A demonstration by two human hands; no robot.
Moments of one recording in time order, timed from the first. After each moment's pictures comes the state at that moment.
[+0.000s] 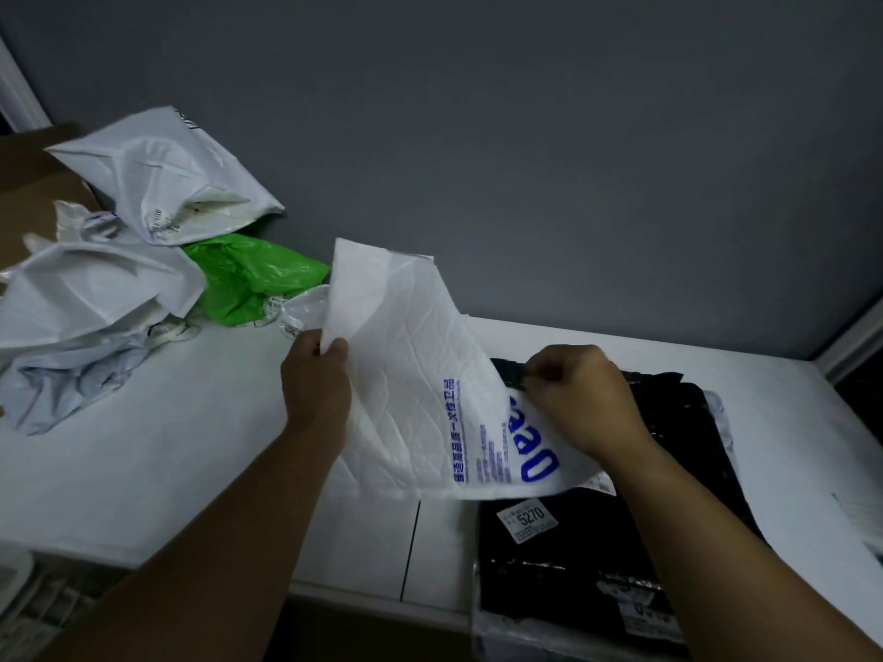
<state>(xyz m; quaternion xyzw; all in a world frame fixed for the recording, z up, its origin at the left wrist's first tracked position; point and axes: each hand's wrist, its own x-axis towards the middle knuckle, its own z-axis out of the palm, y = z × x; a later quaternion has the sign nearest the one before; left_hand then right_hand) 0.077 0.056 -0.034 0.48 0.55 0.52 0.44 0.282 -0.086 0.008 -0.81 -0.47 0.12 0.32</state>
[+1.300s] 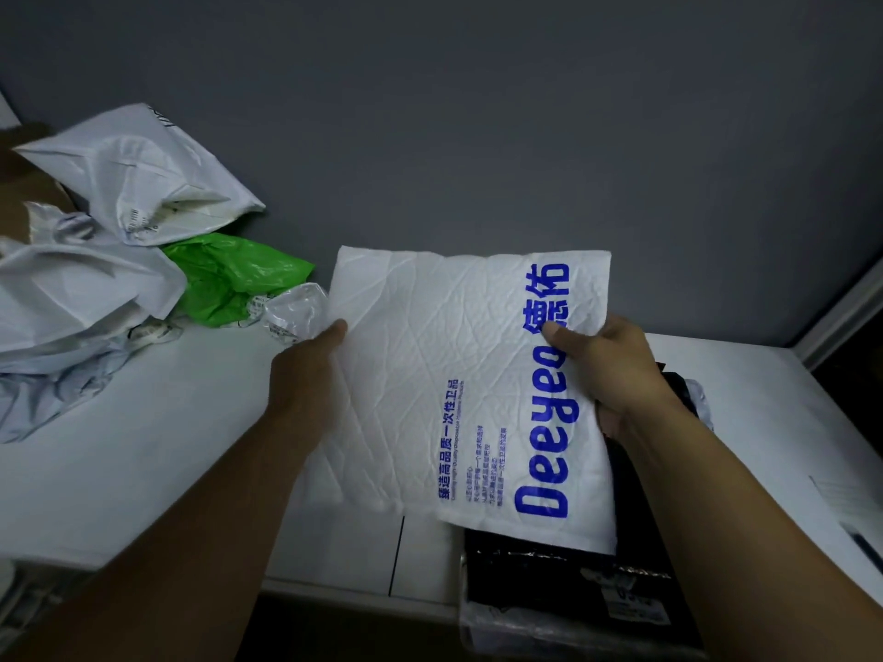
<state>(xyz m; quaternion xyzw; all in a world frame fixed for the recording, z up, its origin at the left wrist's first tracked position) 0.076 0.061 -0.027 0.39 0.58 0.44 0.57 0.303 -0.097 0.032 -0.65 -0.24 0.37 0.62</state>
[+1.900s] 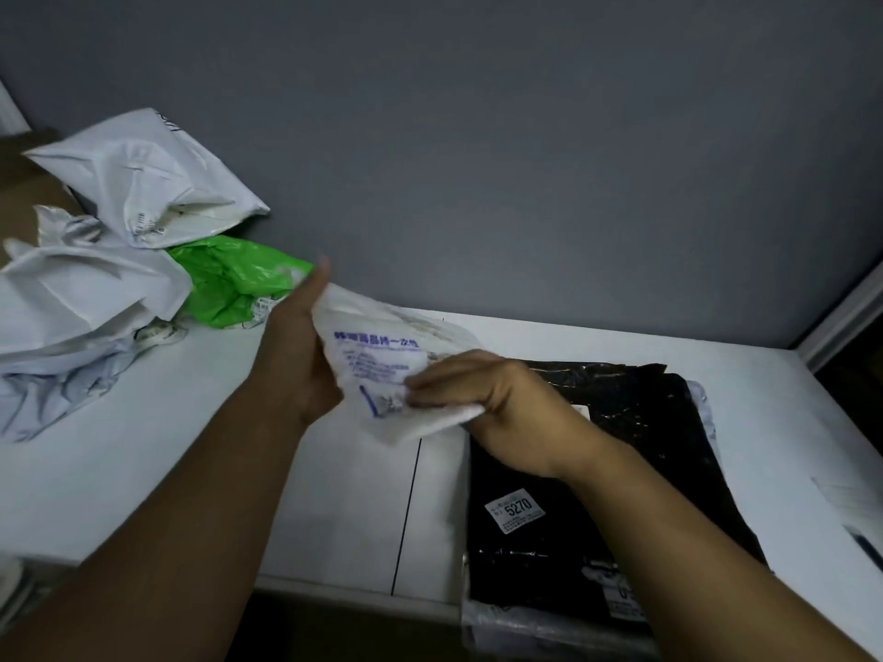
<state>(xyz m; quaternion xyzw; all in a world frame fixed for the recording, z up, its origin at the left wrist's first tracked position) 0.072 0.028 0.044 0.34 0.34 0.38 0.79 0.248 -0.085 0.008 -0.51 -0.76 0.14 0.38</state>
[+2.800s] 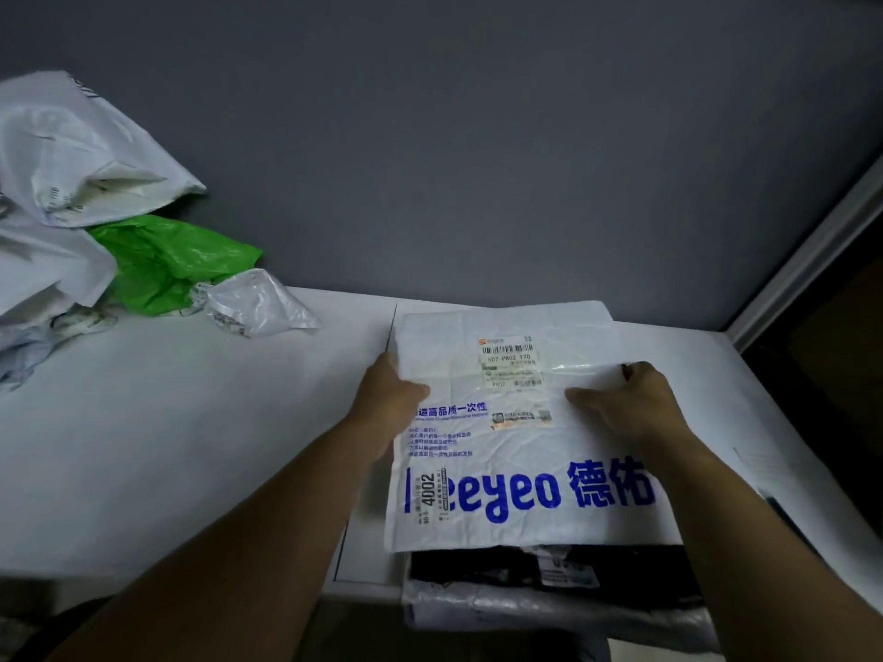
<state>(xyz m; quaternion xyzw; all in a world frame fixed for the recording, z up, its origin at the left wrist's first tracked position) 0.172 -0.004 -0.056 0.63 0.50 0.22 0.56 0.389 -0.159 -0.030 -0.89 -0.21 0.20 0.34</state>
